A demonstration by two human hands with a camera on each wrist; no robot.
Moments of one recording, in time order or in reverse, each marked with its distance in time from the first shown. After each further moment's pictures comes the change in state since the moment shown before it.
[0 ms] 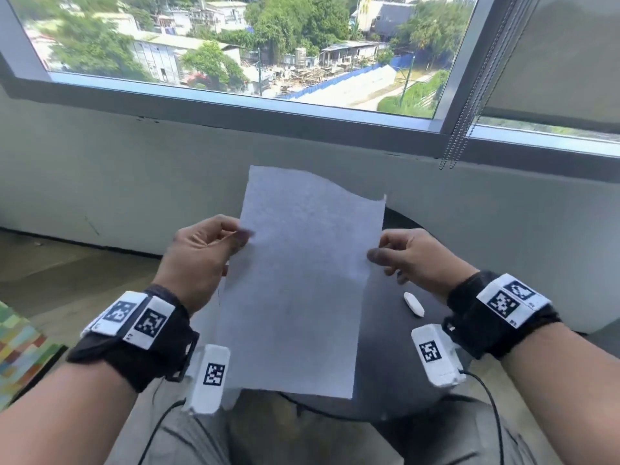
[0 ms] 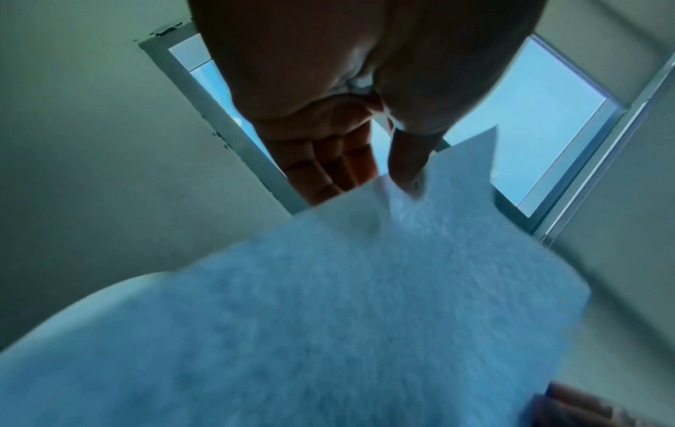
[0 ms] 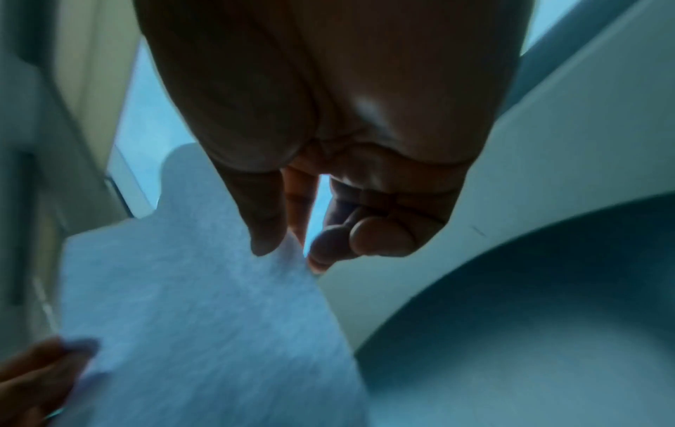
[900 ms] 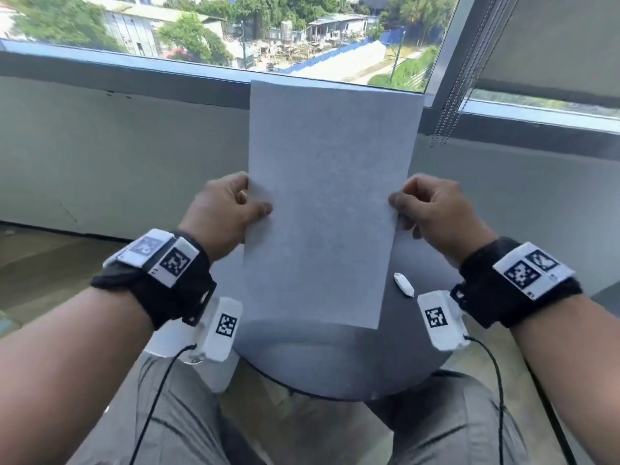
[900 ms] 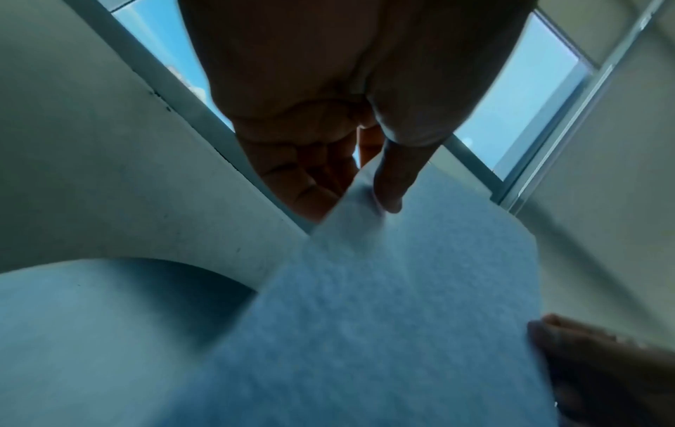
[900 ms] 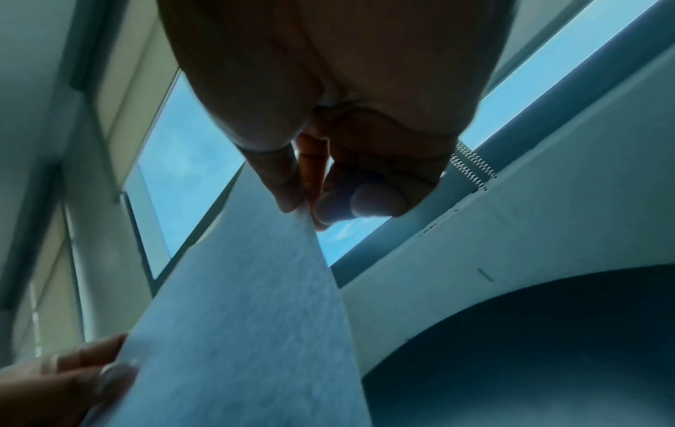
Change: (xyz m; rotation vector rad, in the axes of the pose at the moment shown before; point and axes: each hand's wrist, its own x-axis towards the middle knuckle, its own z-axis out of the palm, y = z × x) left_hand 0.045 0.003 0.038 0.216 -0.138 -0.021; right_hand 0.004 -0.004 -0.028 0.018 0.362 -0.126
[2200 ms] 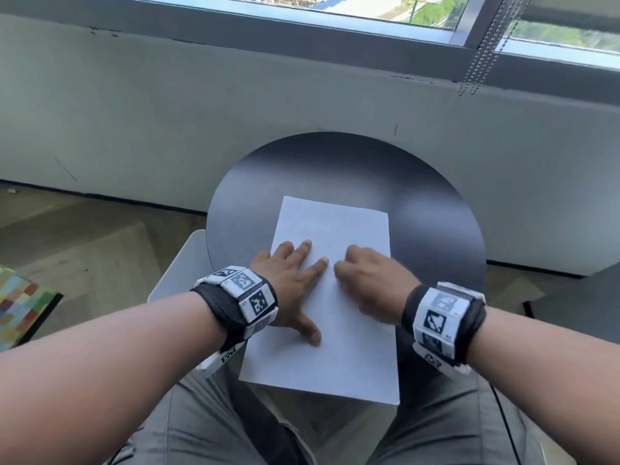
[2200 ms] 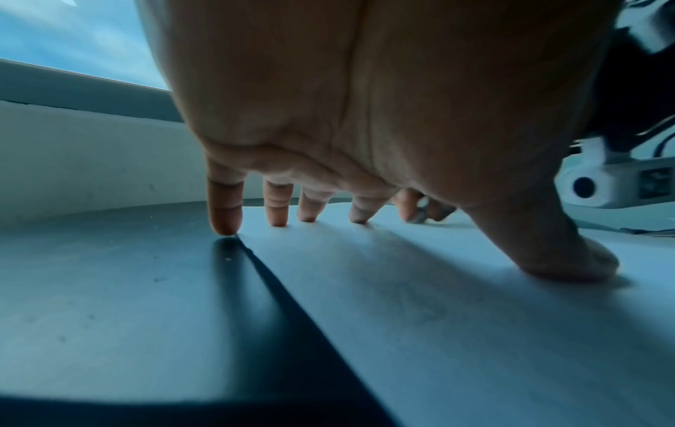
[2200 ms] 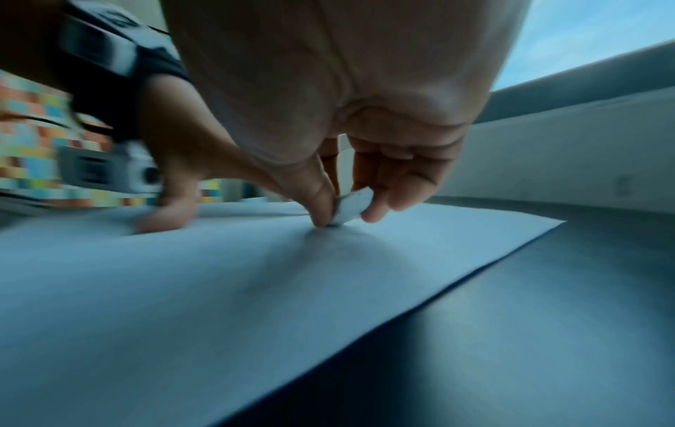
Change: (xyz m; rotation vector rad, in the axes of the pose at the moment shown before) left_hand -0.054 -0.096 0.079 1.347 -0.812 0.100; right_hand -0.082 0.074 0.101 -0.949 -0.668 -0.327
